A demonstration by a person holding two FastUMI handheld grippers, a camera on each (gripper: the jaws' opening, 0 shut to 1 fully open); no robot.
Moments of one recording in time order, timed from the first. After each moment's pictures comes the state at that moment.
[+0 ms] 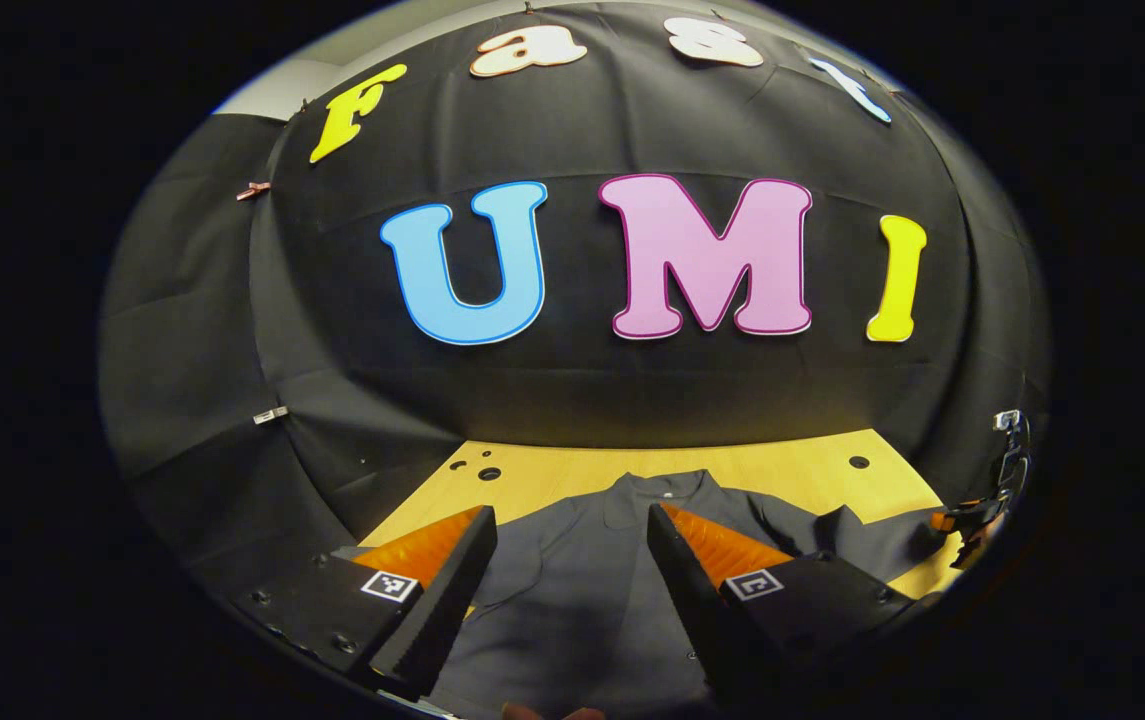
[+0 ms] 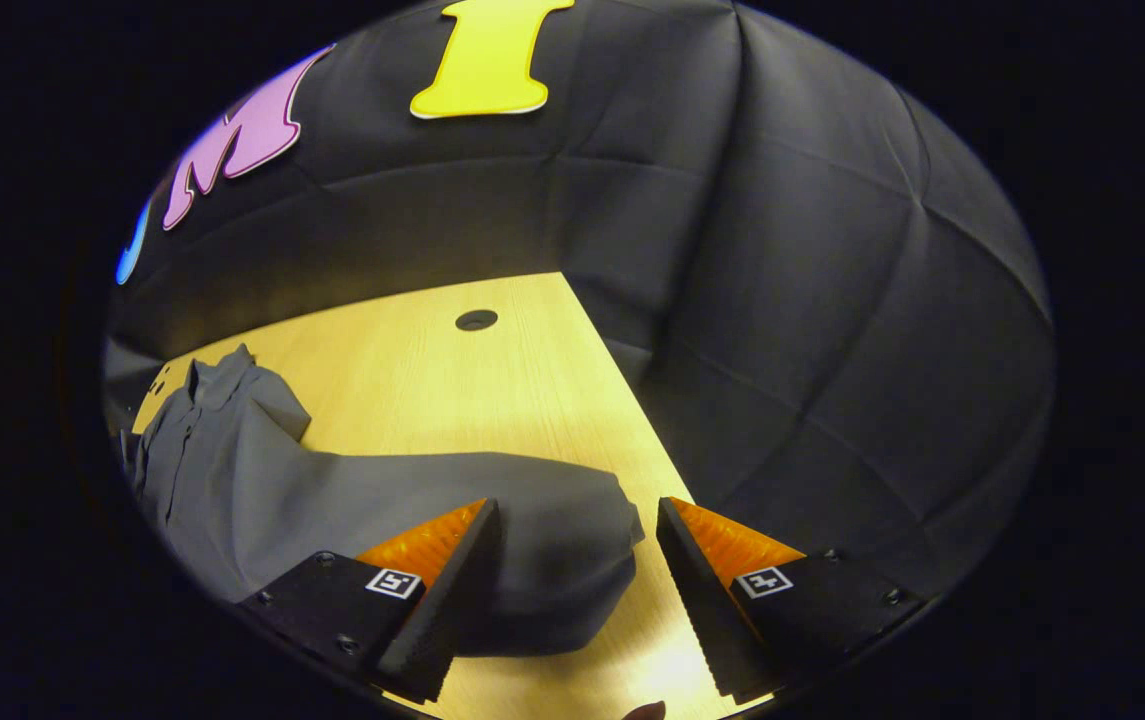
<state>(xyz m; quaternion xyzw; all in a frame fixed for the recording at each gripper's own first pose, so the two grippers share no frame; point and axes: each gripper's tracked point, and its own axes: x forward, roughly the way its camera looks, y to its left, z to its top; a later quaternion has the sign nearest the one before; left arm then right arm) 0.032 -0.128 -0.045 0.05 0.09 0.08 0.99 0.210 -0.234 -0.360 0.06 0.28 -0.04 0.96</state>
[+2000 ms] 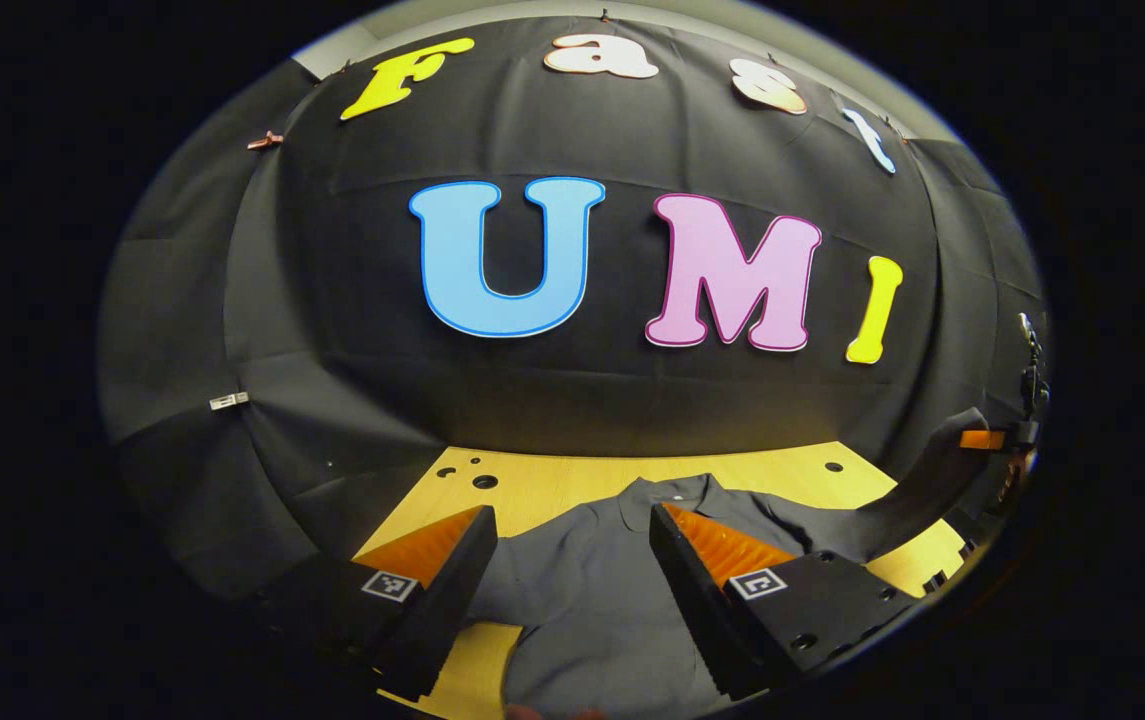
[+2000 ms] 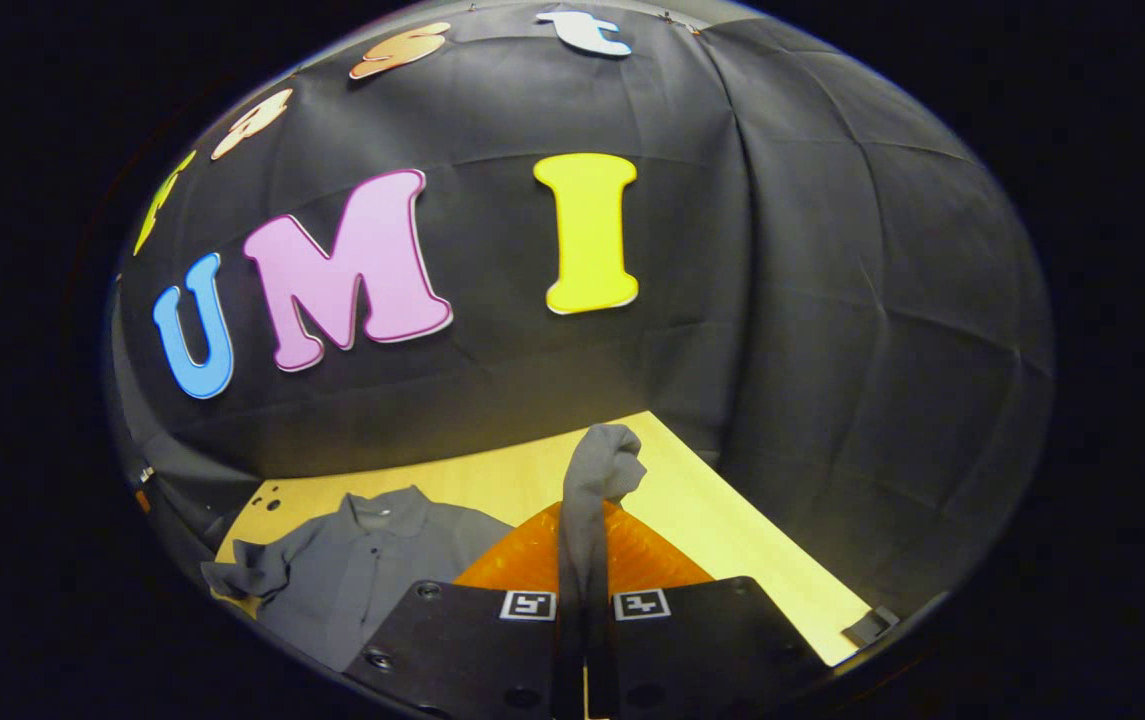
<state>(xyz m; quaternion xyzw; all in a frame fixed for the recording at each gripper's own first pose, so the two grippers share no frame) 0.045 0.009 -0.068 0.01 0.05 -0.03 1.00 0.098 -0.074 -0.106 0.15 0.08 -0.01 0.99</state>
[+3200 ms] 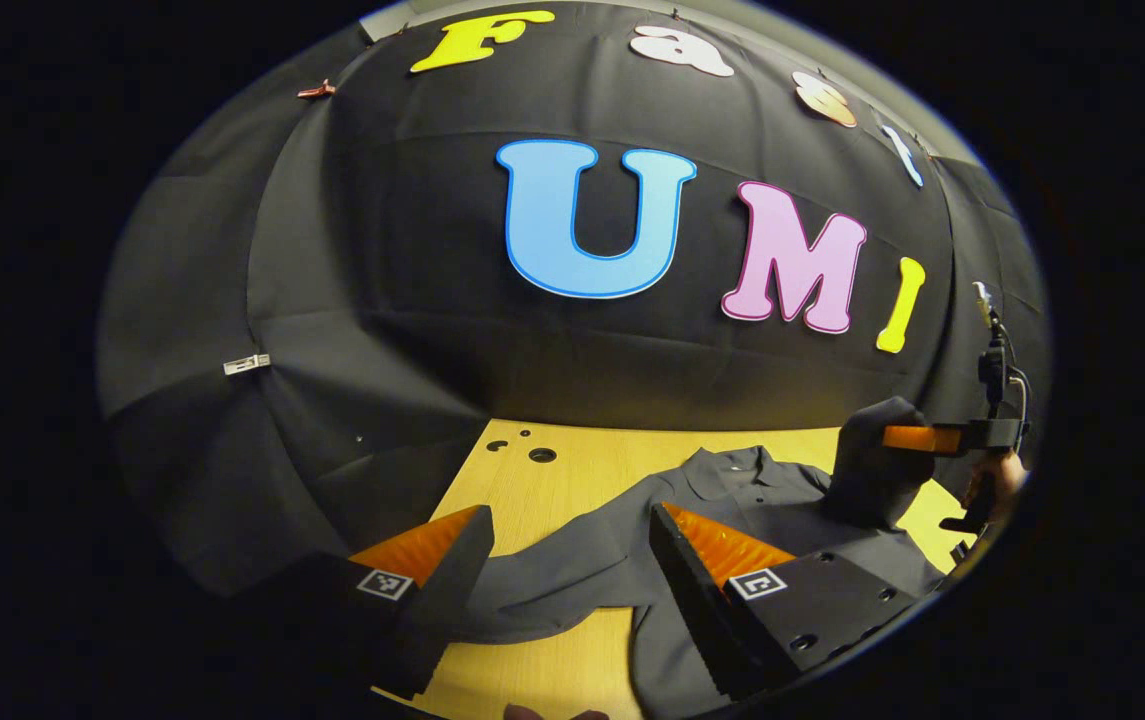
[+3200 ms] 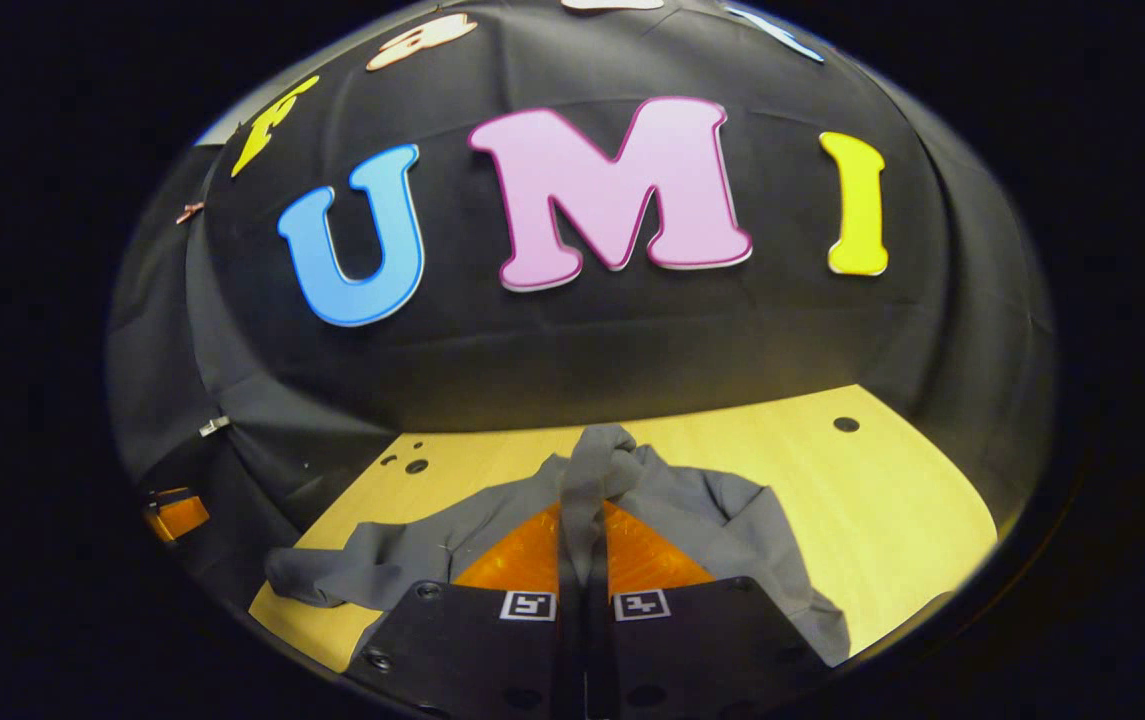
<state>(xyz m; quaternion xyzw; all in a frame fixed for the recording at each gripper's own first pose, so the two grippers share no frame) 0.058 0.157 -0.116 0.00 0.07 -0.03 1.00 0.106 0.267 -0.133 0.11 0.13 0.16 0.97</state>
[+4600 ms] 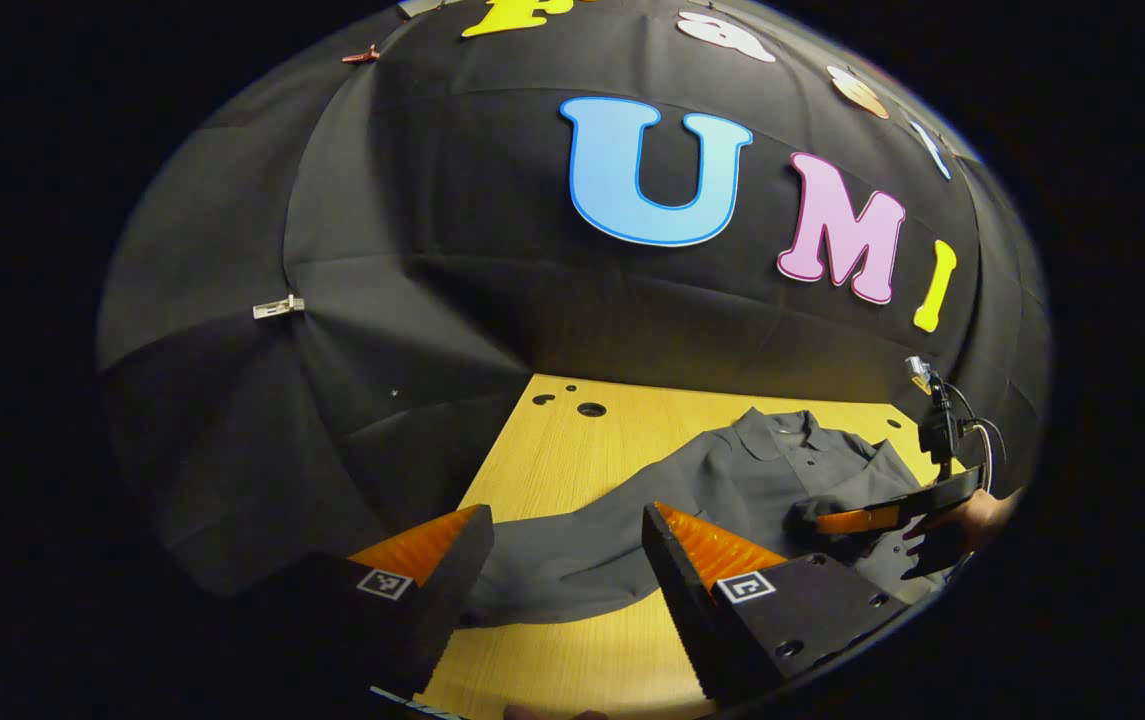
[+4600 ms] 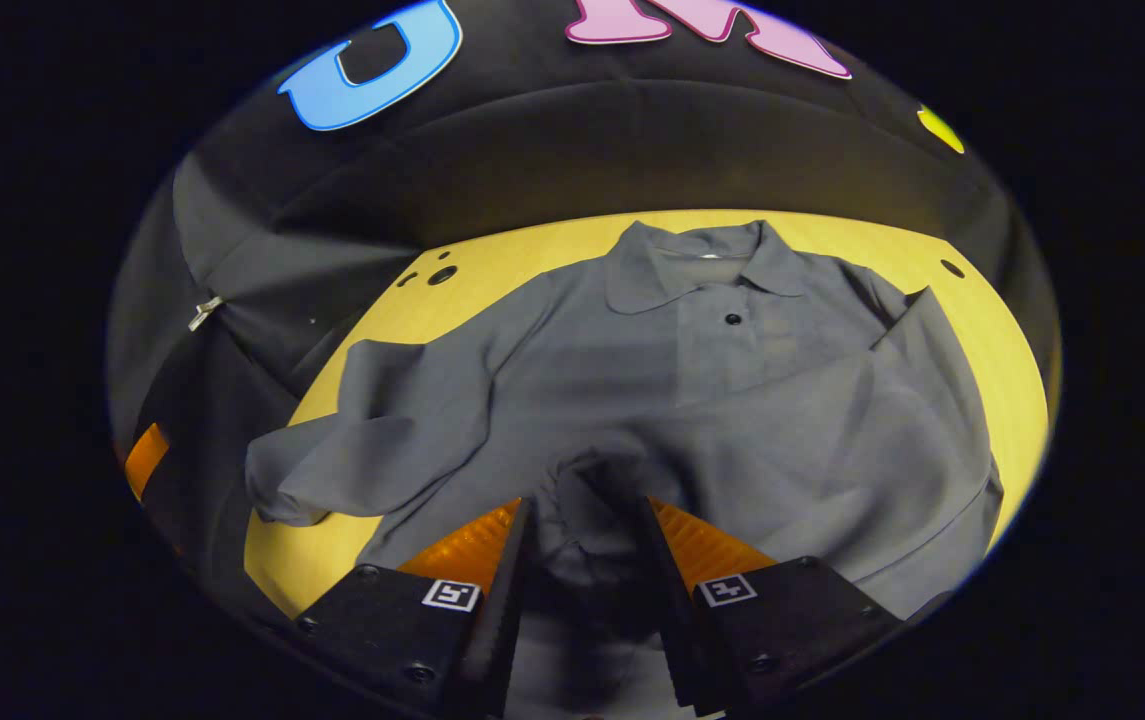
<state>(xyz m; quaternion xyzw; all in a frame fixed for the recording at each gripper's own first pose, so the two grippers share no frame) 0.067 0.222 -0.182 -0.02 0.12 0.00 0.99 0.068 0.403 -0.303 0.08 0.35 0.23 0.90</state>
